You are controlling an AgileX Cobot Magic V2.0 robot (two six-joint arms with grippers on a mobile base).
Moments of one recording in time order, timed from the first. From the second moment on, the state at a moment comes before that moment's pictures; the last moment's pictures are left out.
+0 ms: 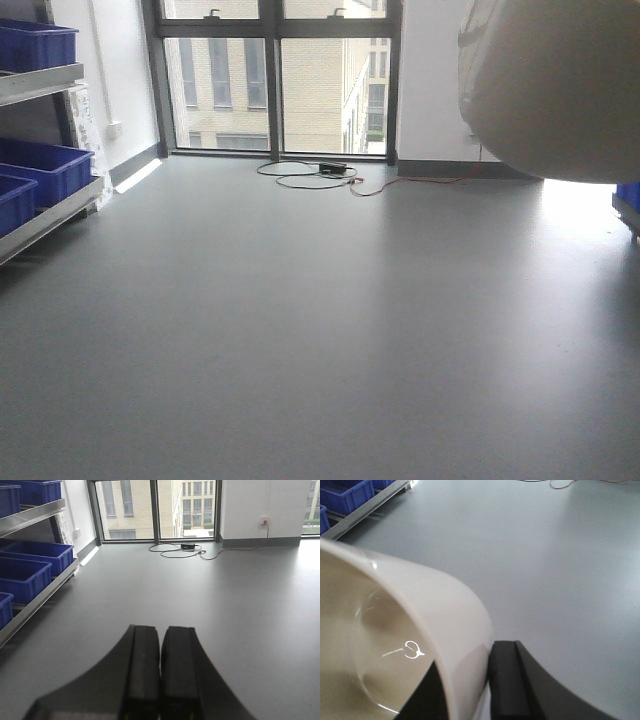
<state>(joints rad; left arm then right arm) -0.09 -0.01 0.01 0.00 0.16 0.04 0.32 0.75 -0.61 -0.14 0.30 0.25</state>
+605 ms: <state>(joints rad) -0.09 -0.01 0.01 0.00 0.16 0.04 0.32 0.75 -0.61 -0.14 0.30 0.25</state>
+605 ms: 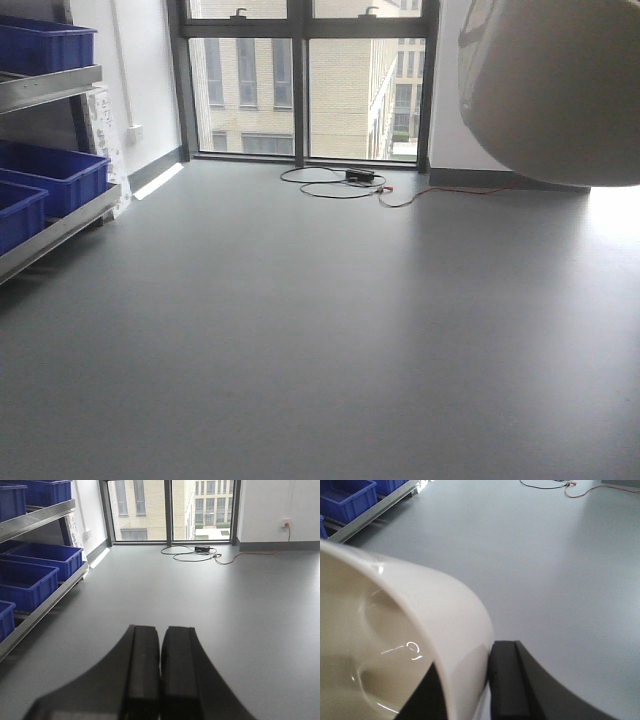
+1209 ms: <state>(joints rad) -0.09 -0.01 0.01 0.00 0.16 0.04 0.32 0.75 -0.61 -0.14 0.30 0.25</state>
